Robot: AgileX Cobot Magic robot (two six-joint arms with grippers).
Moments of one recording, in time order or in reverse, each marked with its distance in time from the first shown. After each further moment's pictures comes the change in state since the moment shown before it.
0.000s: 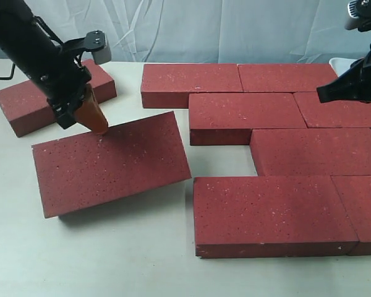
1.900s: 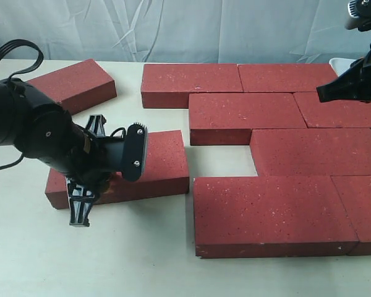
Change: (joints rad) left arm -0.428 -0.255 0.614 0.635 -0.760 -0.398; right arm 0.000 0.000 0.000 0.002 -0.003 0.000
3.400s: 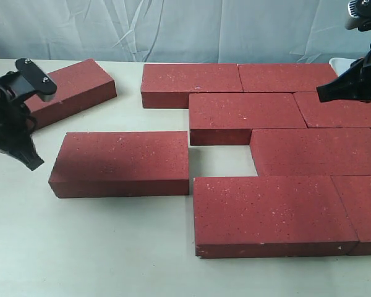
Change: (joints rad) left arm 0.431 -0.062 -0.105 -0.036 0.220 -0.376; right arm 0.000 0.000 0.000 0.001 0.000 0.000
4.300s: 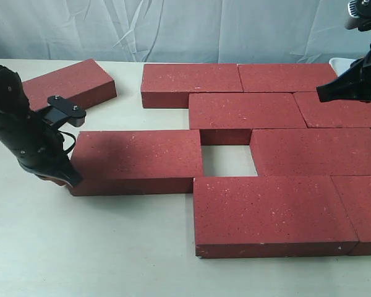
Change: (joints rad) left arm -0.039 0.225 -0.006 -0.225 -0.061 -0.014; right arm 0.000 0.000 0.000 0.002 0.000 0.000
